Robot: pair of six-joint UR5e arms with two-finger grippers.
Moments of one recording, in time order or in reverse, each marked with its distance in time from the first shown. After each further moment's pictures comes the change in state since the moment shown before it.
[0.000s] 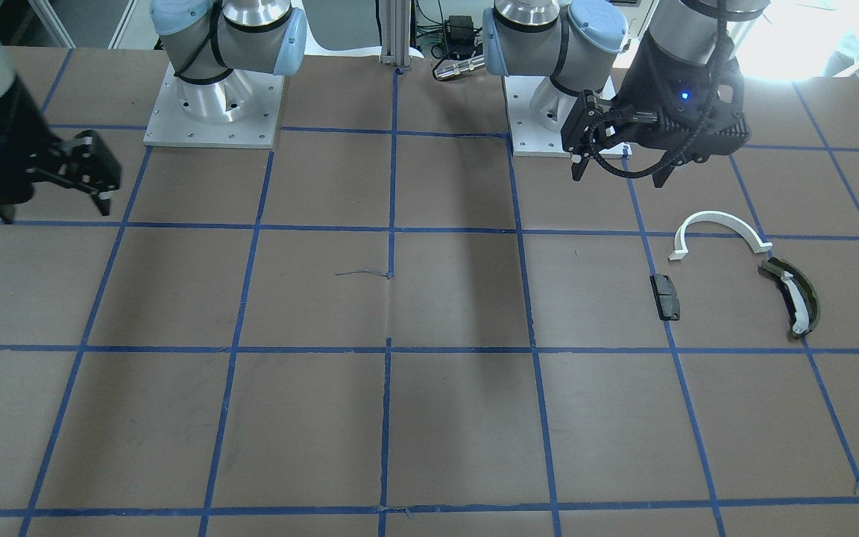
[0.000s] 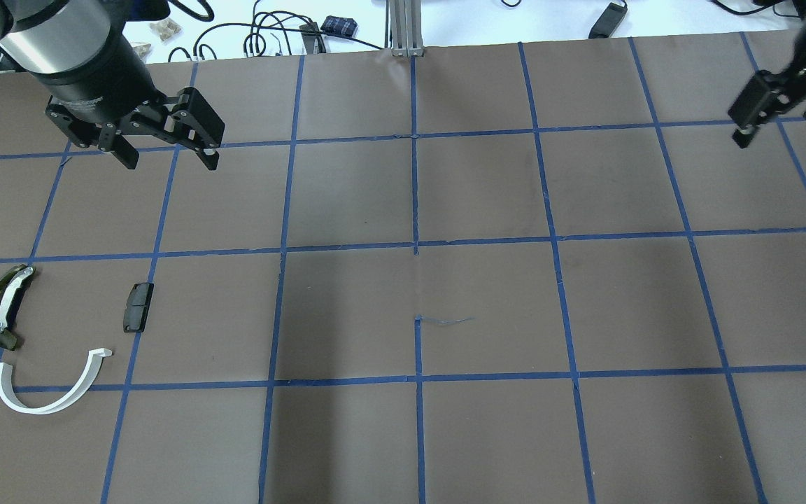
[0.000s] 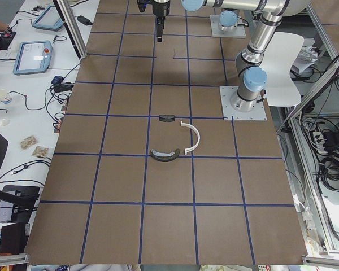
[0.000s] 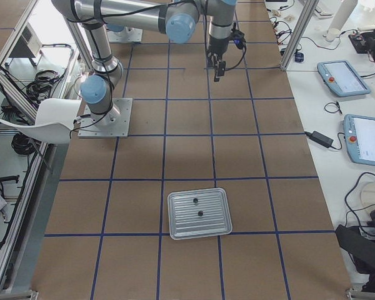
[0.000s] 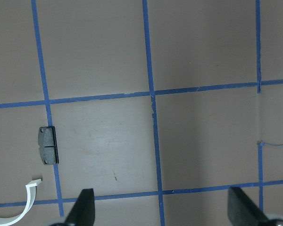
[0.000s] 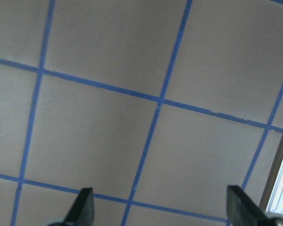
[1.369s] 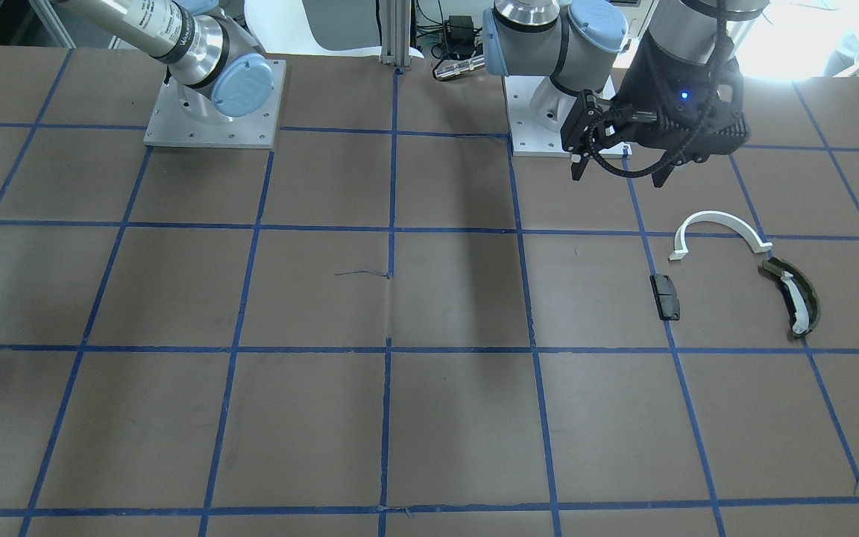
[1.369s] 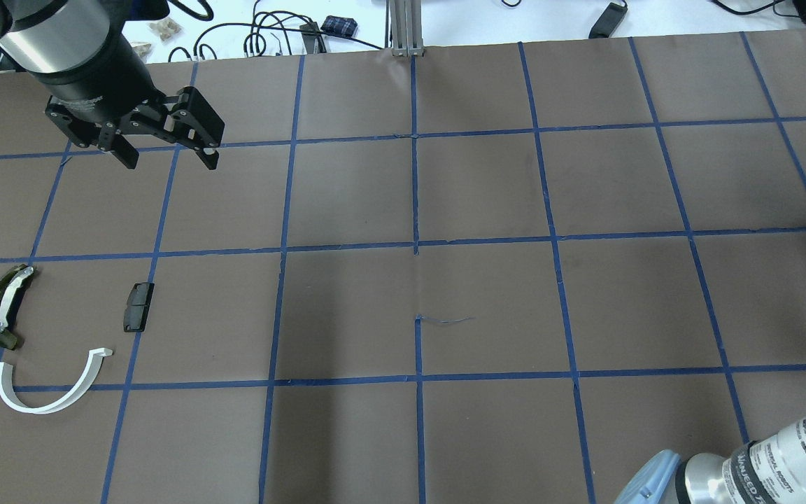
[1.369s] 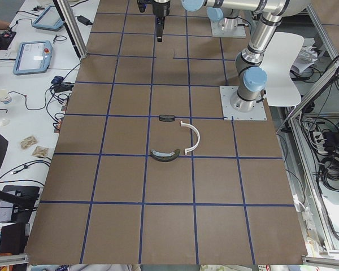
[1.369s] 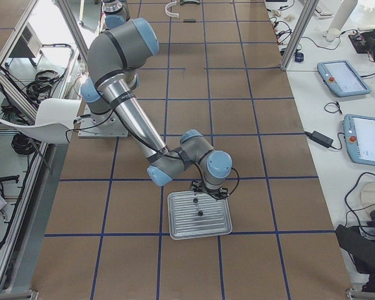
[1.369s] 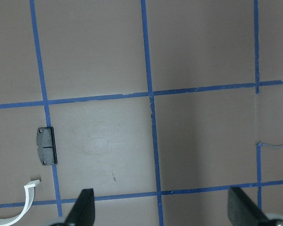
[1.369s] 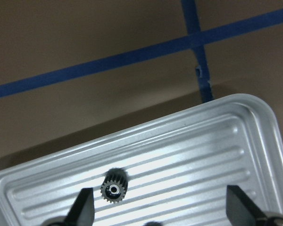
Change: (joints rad) left arm 0.000 0.001 -0.001 0.000 -0.001 0.002; right arm -0.493 0.473 0.019 -0.505 0.025 -1.552
